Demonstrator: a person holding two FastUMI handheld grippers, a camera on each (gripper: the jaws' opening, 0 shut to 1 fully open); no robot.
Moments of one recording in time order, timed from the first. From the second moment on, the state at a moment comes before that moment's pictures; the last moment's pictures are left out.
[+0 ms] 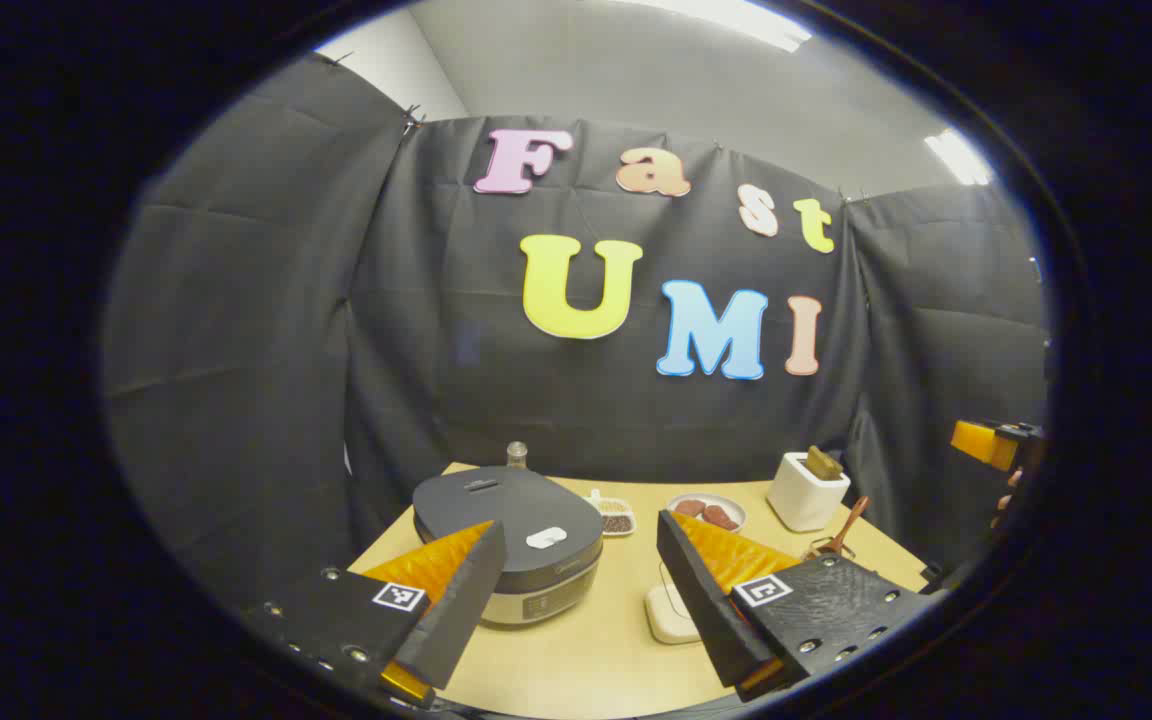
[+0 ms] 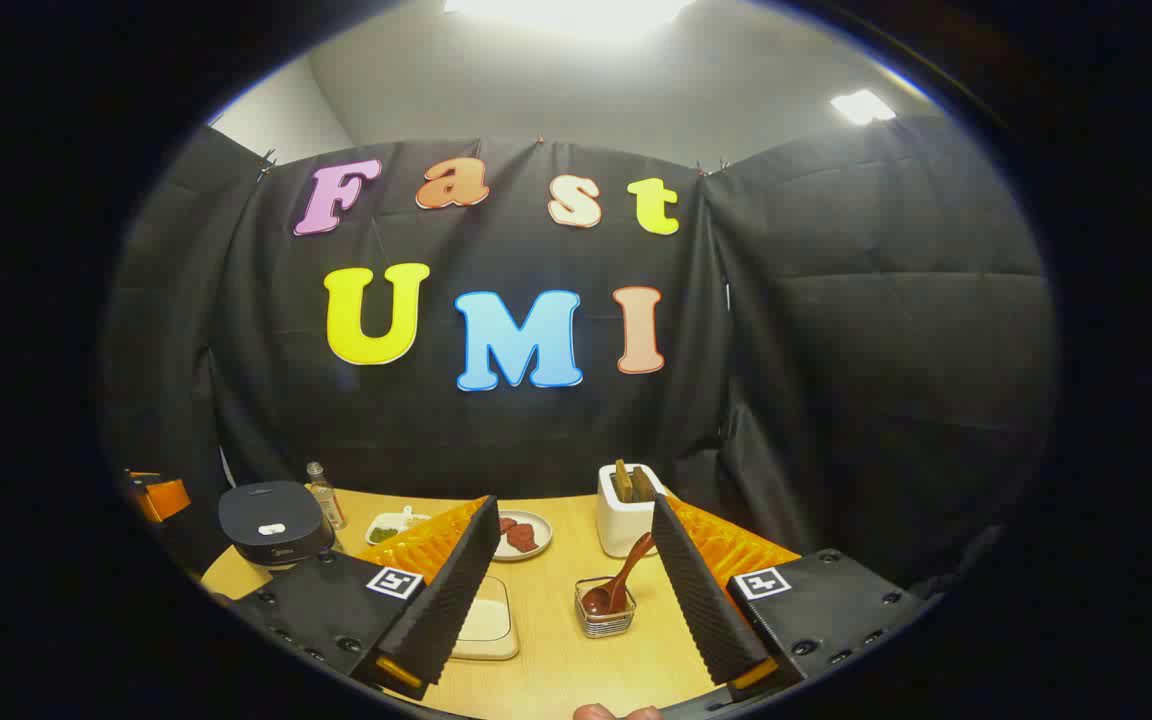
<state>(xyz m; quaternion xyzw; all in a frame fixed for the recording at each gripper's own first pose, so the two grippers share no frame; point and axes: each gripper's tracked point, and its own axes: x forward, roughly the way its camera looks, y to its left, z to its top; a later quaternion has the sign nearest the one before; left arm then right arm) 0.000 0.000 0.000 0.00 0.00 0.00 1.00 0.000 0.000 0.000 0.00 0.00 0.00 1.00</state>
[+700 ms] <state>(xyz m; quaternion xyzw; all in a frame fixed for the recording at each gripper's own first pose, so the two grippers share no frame) -0.007 -0.027 0.015 0.00 -0.02 0.00 1.00 0.034 0.001 -0.006 -0.01 0.03 0.03 1.00</state>
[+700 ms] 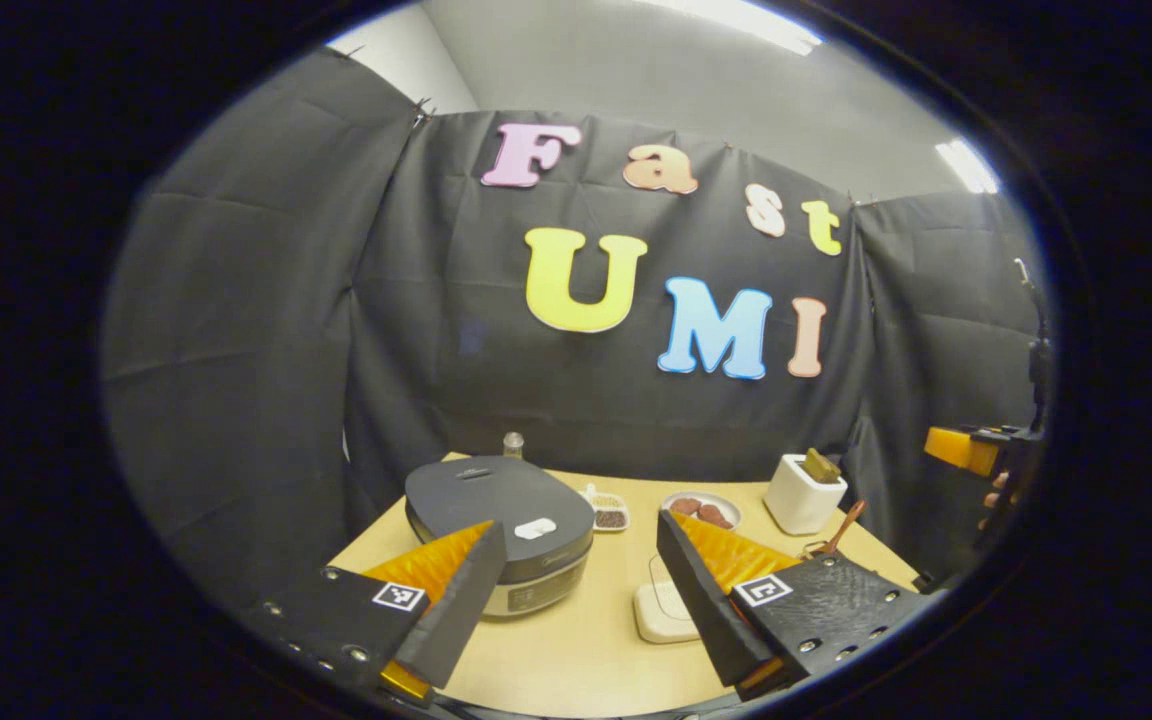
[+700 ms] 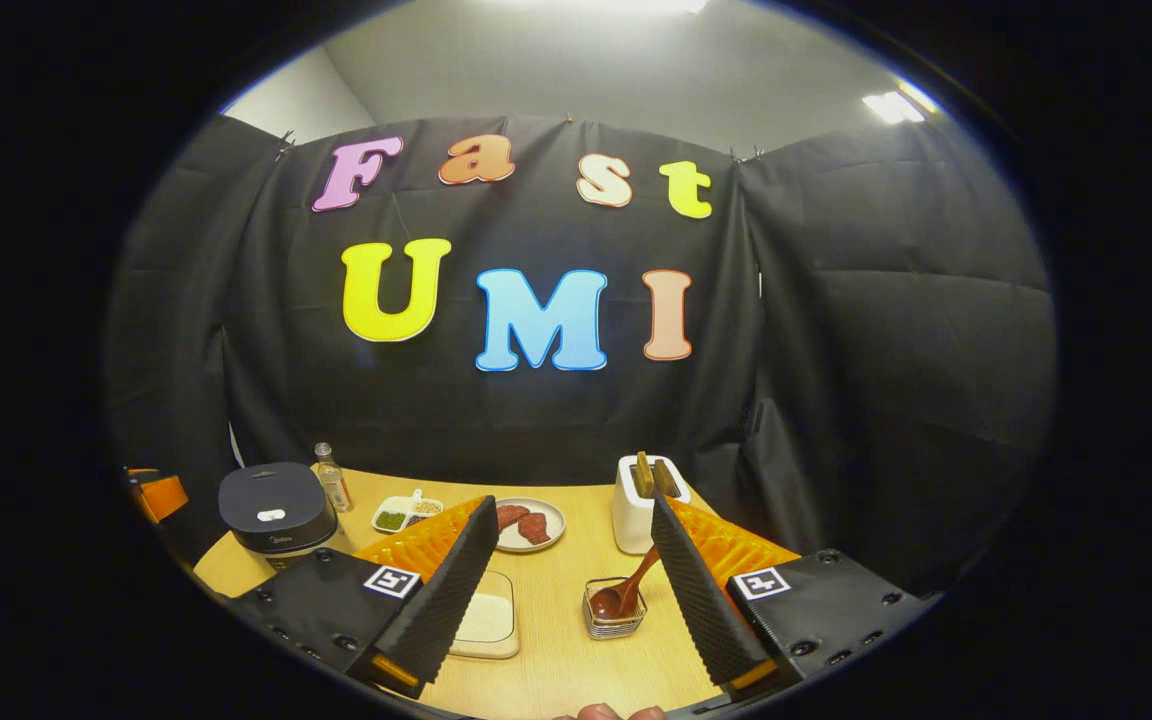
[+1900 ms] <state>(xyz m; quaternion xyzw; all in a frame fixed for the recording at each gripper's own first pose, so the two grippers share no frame) -0.054 -0.082 0.064 -0.03 0.00 0.15 0.99 0.078 -0.098 -0.025 0.01 0.03 0.10 0.99</state>
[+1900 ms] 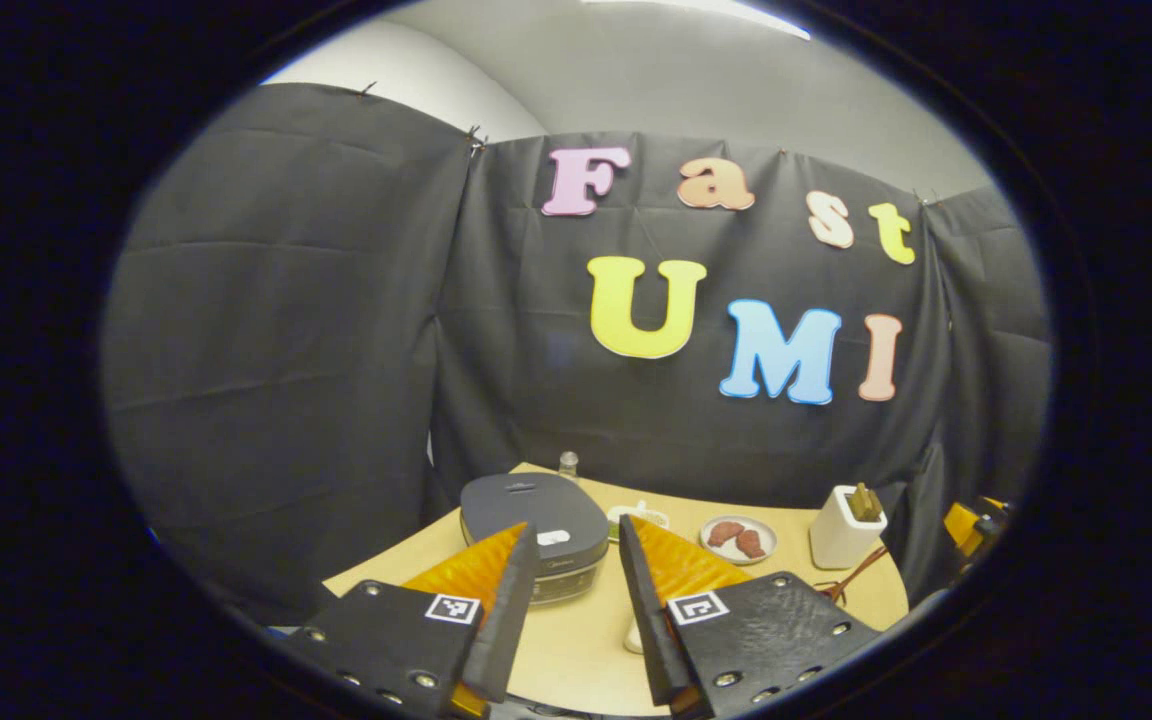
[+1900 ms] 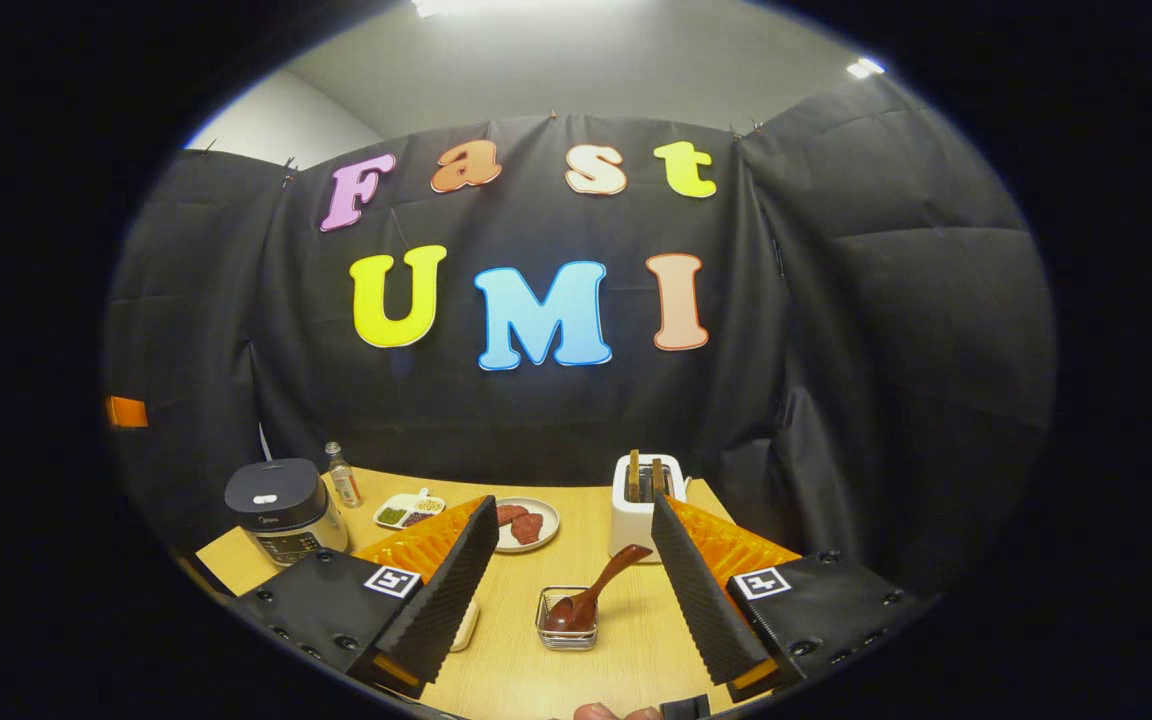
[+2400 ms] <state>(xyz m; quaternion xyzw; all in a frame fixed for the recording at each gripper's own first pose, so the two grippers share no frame) 0.018 0.013 0.037 -0.09 0.07 0.08 0.99 0.057 -0.066 -0.028 0.05 0.04 0.01 1.00</state>
